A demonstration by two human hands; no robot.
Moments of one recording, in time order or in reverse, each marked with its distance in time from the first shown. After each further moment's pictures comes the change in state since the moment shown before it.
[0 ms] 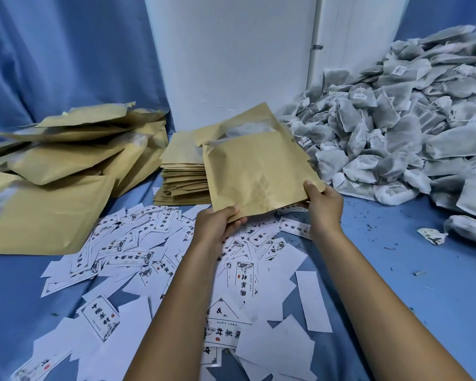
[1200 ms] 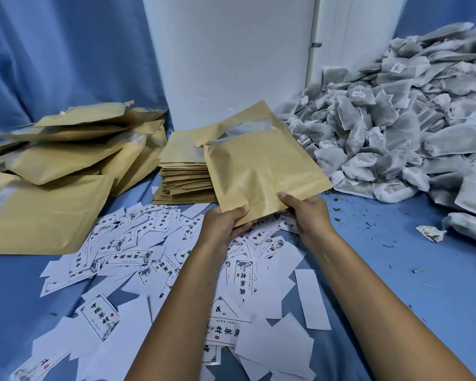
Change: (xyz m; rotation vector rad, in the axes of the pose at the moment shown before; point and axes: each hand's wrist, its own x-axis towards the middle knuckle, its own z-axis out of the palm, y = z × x) left_hand -0.008 -0.004 0.009 0.036 -0.102 0.039; right_hand -0.006 0.014 0.001 -0.031 -0.248 0.144
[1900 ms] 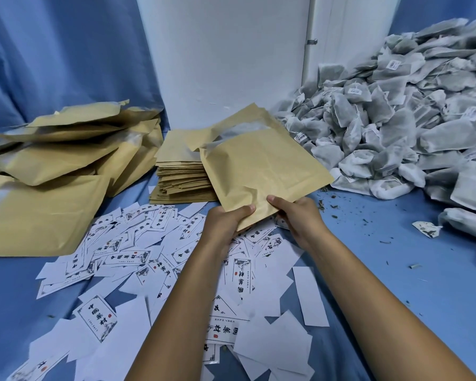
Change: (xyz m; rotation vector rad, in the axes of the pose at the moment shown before) left_hand 0.002 -0.008 0.005 0.168 -0.017 0.036; right_hand -0.017 -0.003 0.003 -0.028 -0.179 0.064
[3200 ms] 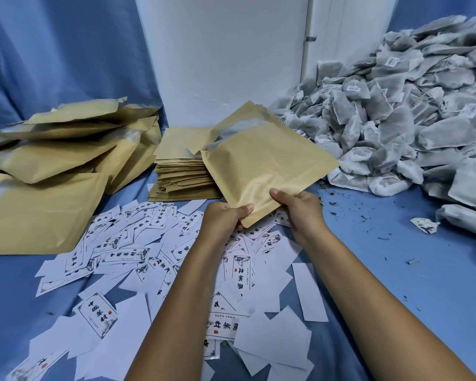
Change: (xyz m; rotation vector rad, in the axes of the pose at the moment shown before) left_hand -0.005 0.007 -0.005 0.299 0.019 0.026; right_hand -0.001 -0.002 0.003 0.135 0.066 -0.040
